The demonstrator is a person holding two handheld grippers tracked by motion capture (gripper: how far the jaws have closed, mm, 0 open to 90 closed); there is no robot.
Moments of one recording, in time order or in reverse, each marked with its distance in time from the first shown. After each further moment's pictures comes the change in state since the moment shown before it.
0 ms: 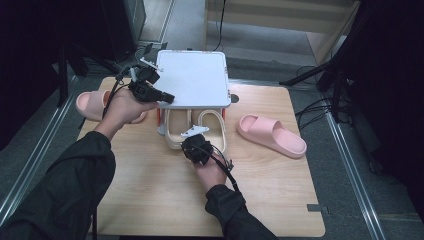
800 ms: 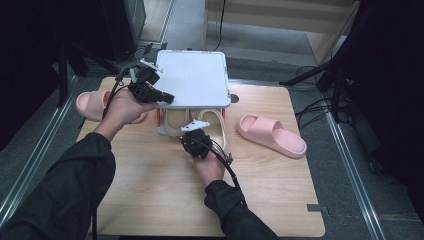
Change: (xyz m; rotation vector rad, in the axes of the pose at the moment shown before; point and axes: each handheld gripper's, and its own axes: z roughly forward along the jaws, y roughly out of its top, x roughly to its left) left arm -0.002 -0.002 -0.001 -0.013 0.021 0.010; right arm -0.010 0.008 0.009 -0.052 -0.004 0.015
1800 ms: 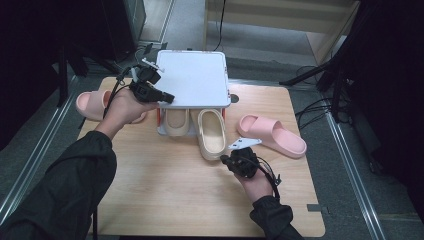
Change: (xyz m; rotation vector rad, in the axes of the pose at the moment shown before) left arm -0.003 0.004 0.000 0.026 0.018 -0.005; right arm -0.059 -0.076 -0.100 0.072 0.032 0.023
